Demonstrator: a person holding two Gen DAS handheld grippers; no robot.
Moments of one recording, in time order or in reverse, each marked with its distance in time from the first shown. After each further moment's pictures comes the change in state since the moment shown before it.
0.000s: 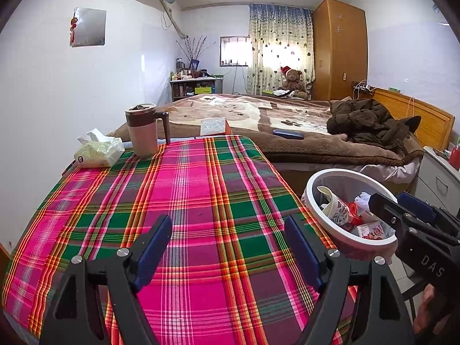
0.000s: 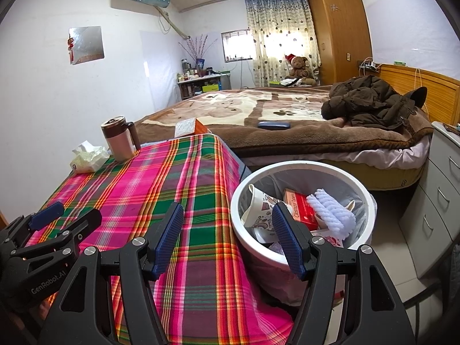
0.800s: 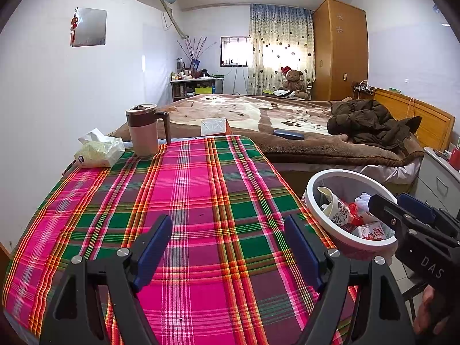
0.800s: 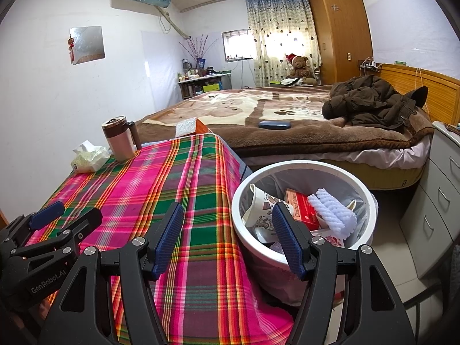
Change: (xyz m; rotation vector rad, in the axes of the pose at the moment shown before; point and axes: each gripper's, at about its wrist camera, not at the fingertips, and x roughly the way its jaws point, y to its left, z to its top) left arm -0.002 0.002 0.000 -0.004 0.001 0.002; right arm -0.001 0.001 0.001 -0.003 0.002 0.003
